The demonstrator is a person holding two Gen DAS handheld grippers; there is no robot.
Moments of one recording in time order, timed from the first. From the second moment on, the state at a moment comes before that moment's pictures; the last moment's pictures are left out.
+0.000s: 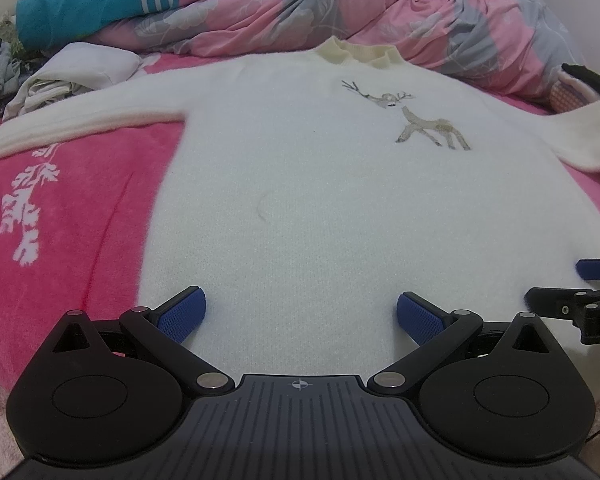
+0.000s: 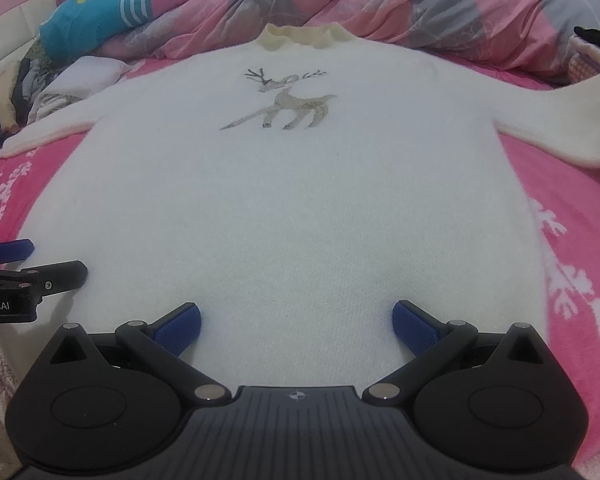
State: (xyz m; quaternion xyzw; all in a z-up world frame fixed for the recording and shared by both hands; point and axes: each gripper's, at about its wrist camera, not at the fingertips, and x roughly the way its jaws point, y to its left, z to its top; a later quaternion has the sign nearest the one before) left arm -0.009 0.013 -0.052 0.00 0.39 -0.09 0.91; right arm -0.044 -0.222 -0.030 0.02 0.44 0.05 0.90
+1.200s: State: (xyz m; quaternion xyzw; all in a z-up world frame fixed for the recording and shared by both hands) left arm 0.070 -0.016 -0.047 -0.02 0.40 -0.06 0.92; right arm -0.001 -0.239 -0.031 -0.01 0.43 0.00 0.90
